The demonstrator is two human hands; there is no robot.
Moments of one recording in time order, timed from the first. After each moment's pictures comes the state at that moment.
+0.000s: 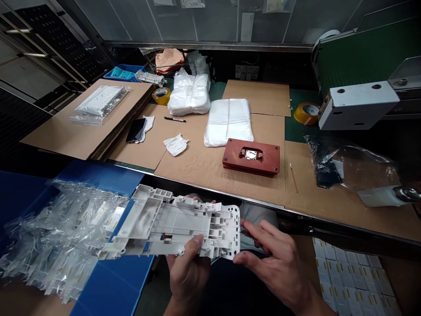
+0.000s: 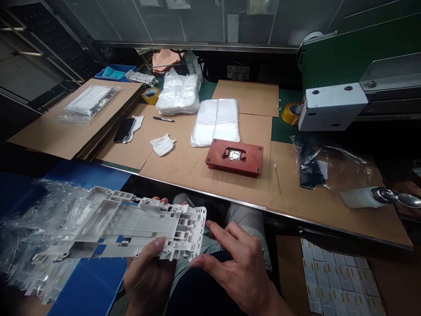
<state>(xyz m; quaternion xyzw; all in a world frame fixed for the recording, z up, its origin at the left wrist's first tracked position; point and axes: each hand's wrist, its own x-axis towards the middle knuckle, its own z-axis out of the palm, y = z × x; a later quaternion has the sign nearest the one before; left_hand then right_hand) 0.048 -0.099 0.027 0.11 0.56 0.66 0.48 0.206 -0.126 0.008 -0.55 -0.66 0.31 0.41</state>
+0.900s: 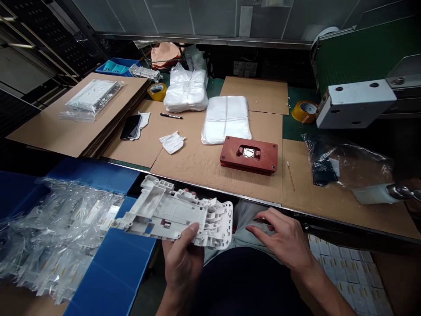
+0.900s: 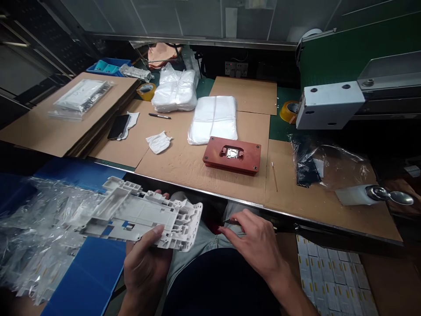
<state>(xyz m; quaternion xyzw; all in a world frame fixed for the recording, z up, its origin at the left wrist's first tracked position) 0.037 -0.088 0.014 0.14 0.53 0.66 0.52 0.249 -0.113 -0.030 -0.63 -0.70 0.23 0.25</state>
